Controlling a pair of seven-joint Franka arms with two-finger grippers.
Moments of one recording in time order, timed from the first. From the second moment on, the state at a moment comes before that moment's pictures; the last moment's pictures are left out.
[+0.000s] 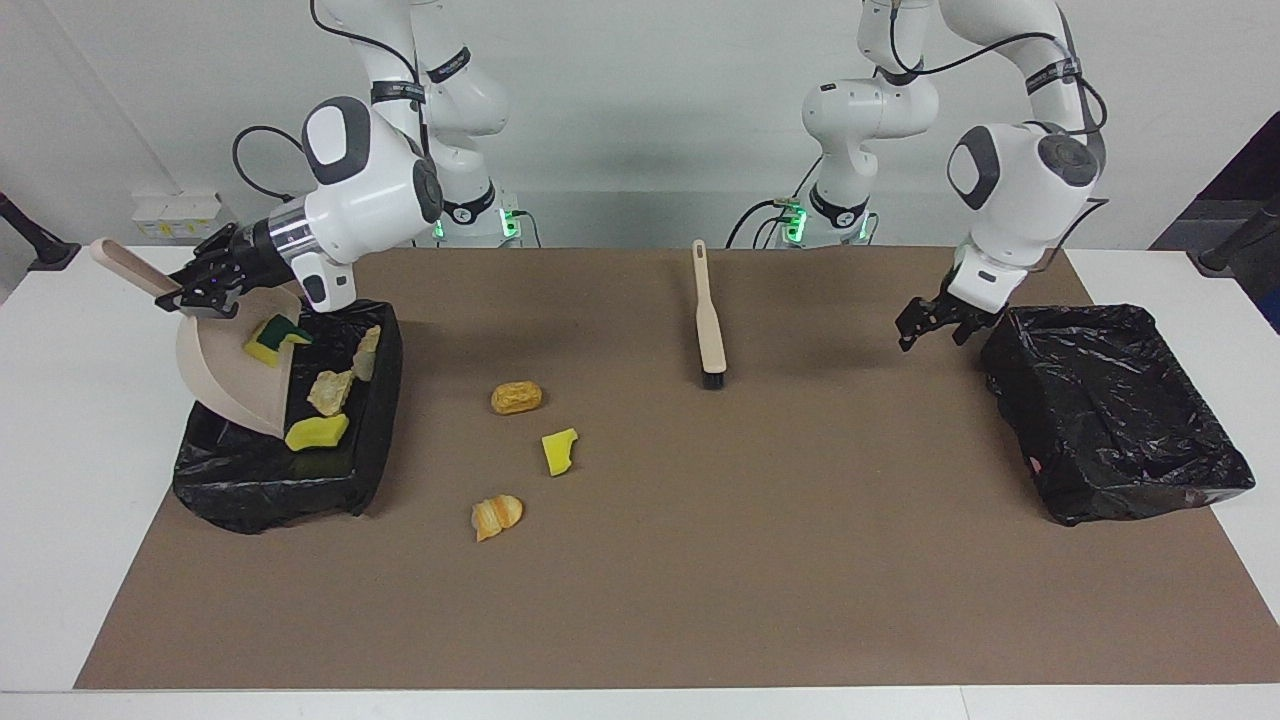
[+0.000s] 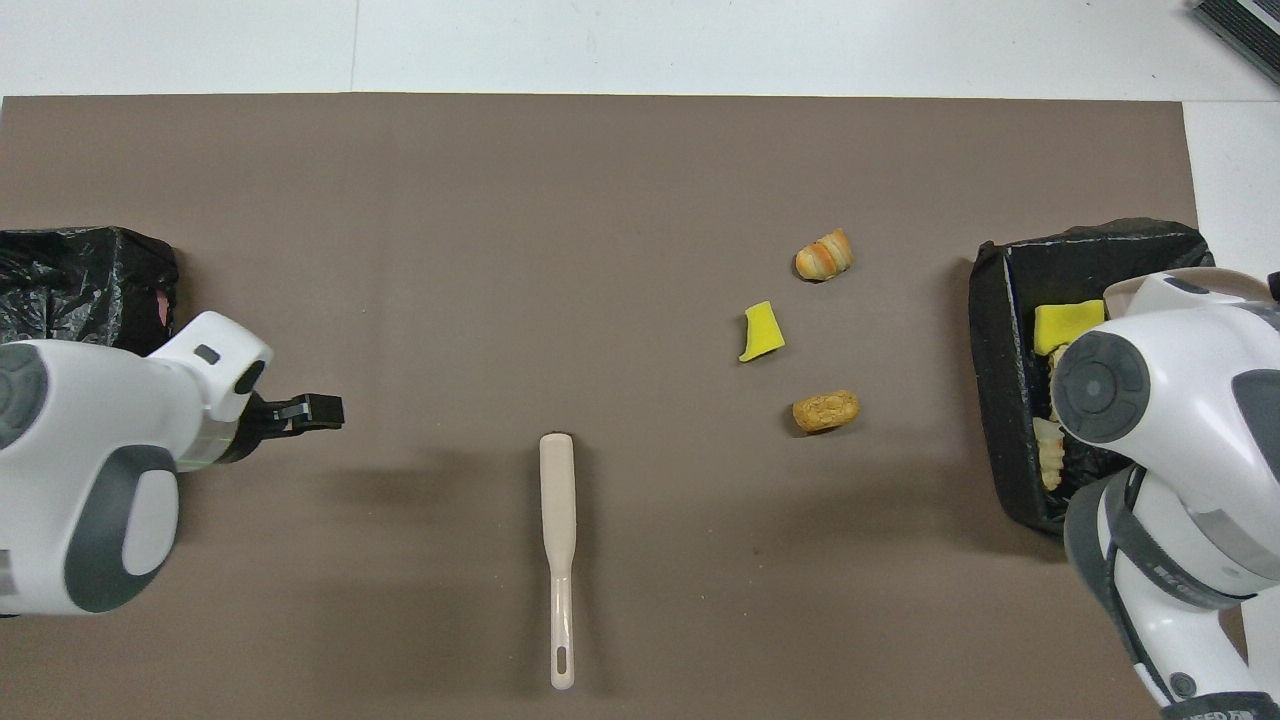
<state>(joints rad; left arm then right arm) 0.04 -0.15 -0.04 -2.18 -0.09 2.04 -0.05 -0.10 -0.05 0.18 -2.12 -1.41 1.83 -1.12</state>
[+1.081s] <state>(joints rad) 0.04 -0.07 -0.06 -1.63 -0.02 1.61 -0.05 0.01 -0.03 0.18 -2.13 -1.42 1.63 -1.05</state>
